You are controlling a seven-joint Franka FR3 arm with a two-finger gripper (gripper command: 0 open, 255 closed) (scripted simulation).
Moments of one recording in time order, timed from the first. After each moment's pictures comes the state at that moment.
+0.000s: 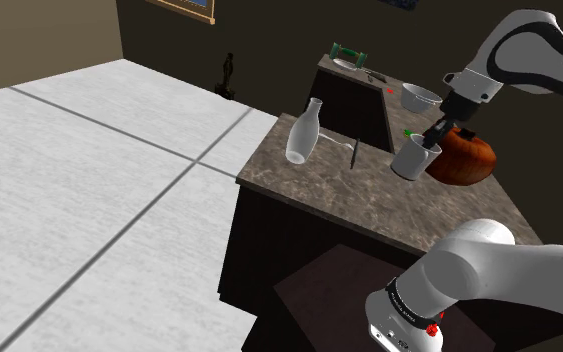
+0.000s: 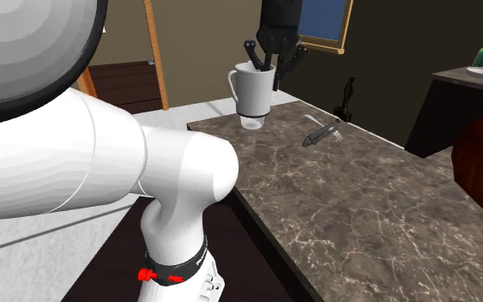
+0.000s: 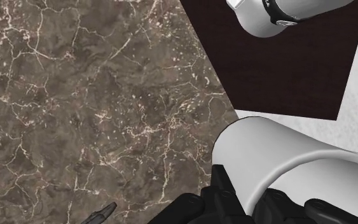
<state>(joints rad) -0.08 -0.92 -0.37 -2.45 -0.23 1.55 -0.39</state>
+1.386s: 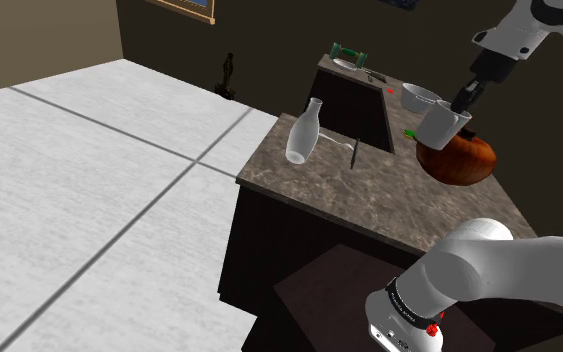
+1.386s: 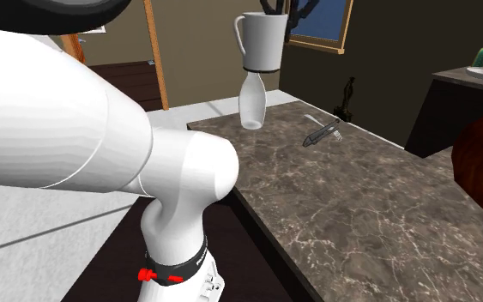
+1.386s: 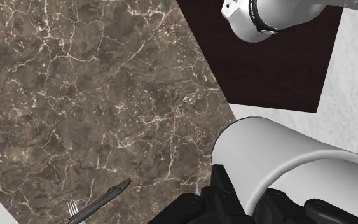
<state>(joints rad) -0.05 -0.81 -0.36 -2.12 -0.20 1.34 -0.42</state>
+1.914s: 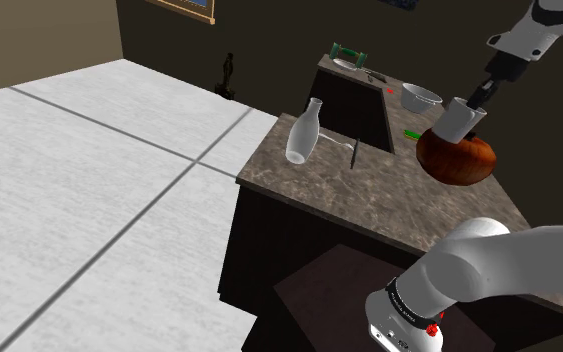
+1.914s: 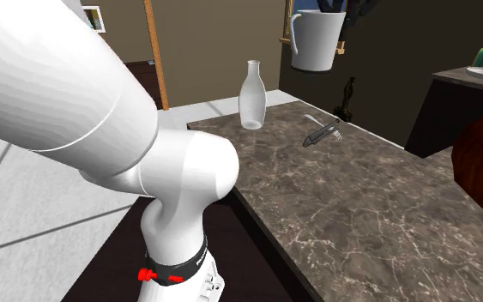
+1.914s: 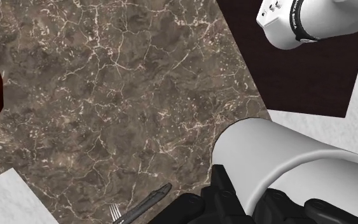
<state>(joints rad) -0.03 -0.66 -0.56 -1.96 -0.28 1.36 -0.62</state>
